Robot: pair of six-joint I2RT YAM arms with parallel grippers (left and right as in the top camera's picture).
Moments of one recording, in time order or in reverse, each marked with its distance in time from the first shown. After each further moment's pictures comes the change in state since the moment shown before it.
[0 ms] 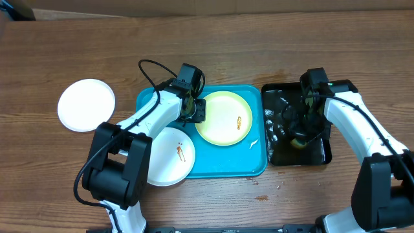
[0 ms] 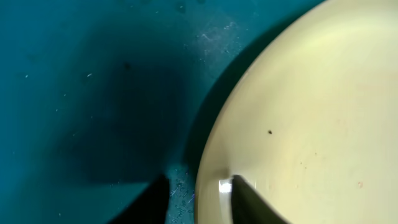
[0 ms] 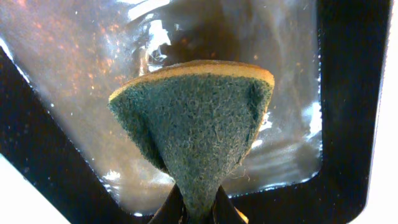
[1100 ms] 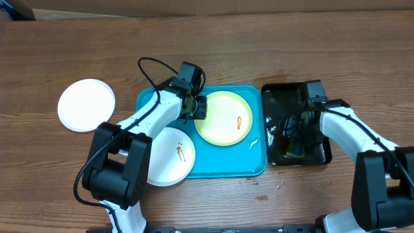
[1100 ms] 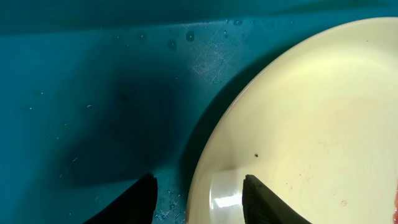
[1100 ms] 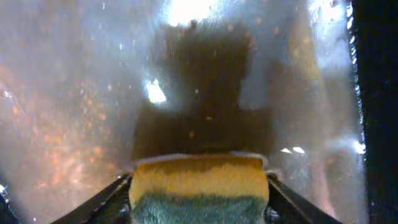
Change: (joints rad) left arm 0.000 0.000 0.002 0.057 0.000 -0.002; right arm 0.000 0.000 -0.219 0.425 0.053 0.006
